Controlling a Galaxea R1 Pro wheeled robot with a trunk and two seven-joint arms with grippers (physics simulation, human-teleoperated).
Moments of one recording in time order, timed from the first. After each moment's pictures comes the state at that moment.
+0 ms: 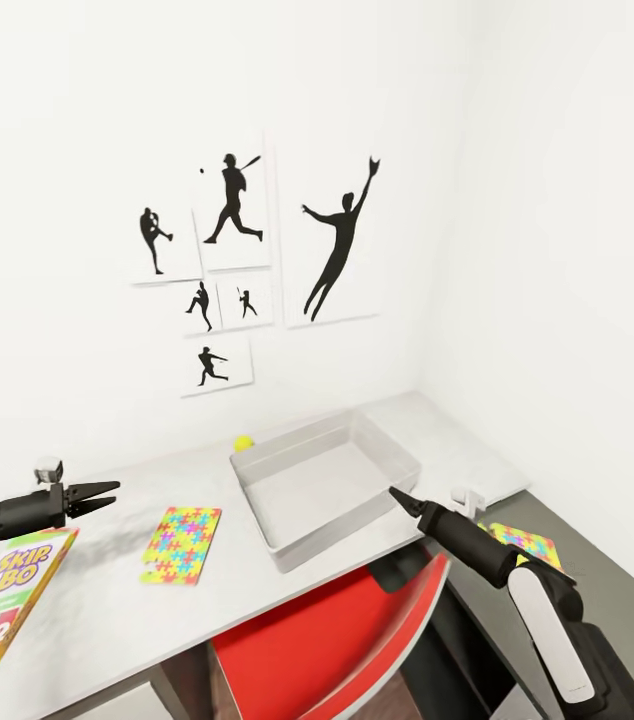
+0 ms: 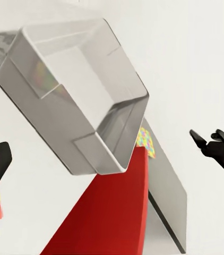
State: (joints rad) left arm -0.74 0.54 0.33 -0.61 0.00 0.79 -1.51; right arm -0.29 -0.12 -0.01 -1.42 -0.74 0.56 0.33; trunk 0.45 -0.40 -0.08
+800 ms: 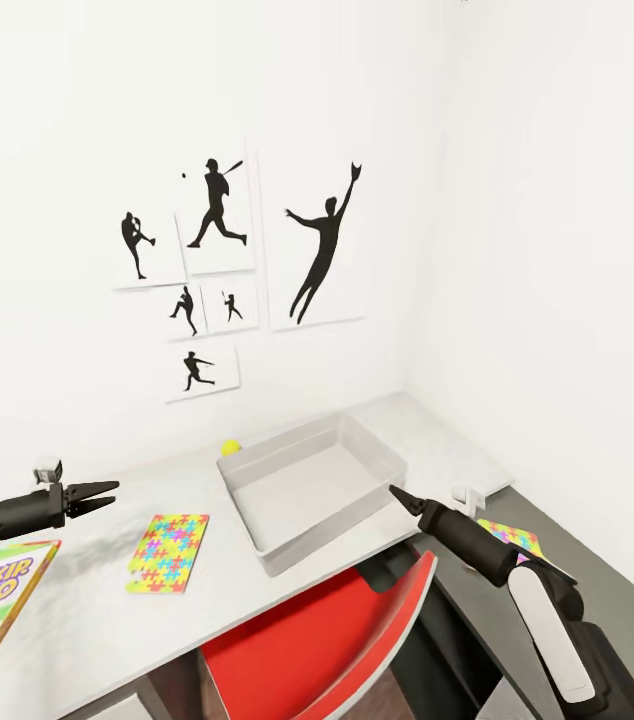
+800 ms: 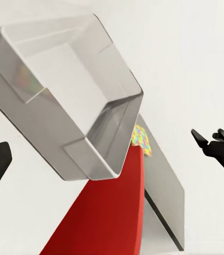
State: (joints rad) left arm -0.74 0.54 0.33 -0.61 0.00 0.79 -1.51; right arm -0.29 -0.12 -0.01 -1.43 -0.74 0.56 0.33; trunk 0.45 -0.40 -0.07
